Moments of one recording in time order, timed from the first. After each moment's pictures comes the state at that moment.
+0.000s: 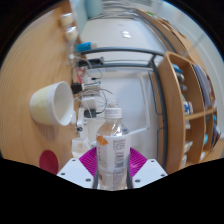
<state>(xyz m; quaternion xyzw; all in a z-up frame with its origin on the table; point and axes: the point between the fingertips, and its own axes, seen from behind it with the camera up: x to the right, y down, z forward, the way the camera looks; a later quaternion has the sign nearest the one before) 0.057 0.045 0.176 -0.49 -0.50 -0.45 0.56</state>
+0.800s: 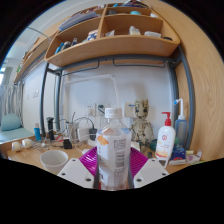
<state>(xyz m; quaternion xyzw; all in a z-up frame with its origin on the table) 0.091 0.053 0.120 -0.72 -0.06 0.07 0.69</state>
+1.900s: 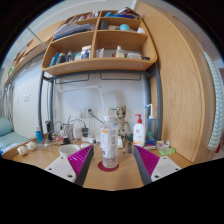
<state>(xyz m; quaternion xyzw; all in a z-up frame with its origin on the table) 0.116 -0.107 0.146 -0.72 0.03 0.00 0.69</state>
